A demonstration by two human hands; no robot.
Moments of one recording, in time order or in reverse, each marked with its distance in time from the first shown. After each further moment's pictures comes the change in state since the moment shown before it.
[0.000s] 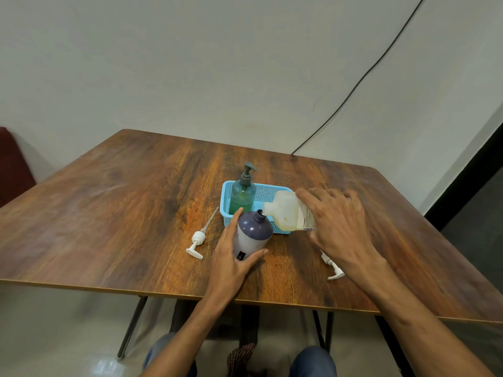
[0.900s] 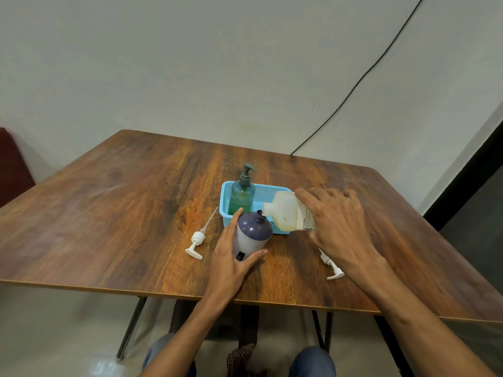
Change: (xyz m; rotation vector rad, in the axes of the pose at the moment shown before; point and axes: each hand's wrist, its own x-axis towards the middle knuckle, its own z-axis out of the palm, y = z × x) left_hand -0.001 0.002 -0.001 0.017 0.005 0.025; right_hand -0.001 -0.001 -0.005 -0.018 -0.006 -0.001
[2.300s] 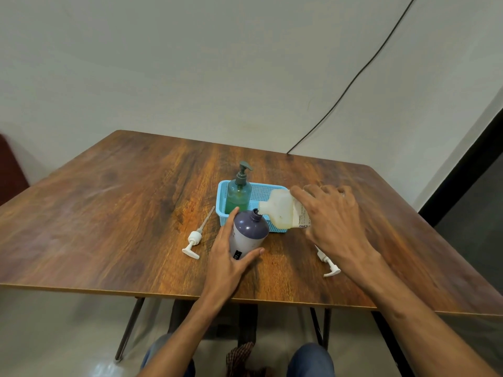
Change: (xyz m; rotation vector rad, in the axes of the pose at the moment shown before) left_hand -0.001 -0.001 0.000 0.005 -0.006 -0.033; right_hand 0.001 -0.003 -0.009 0.020 -0.071 0.003
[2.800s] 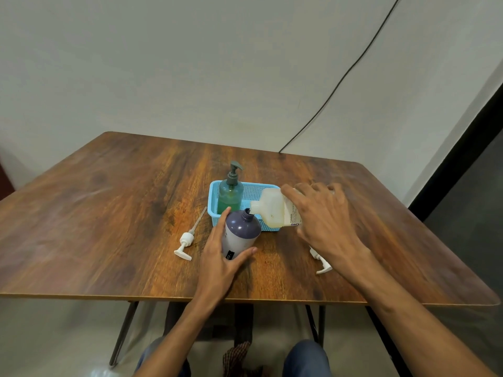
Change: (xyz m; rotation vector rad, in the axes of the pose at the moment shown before) left_hand 0.001 -0.001 0.001 0.002 -0.009 -0.006; right_hand -0.002 0.001 -0.003 0.035 -0.049 -0.001
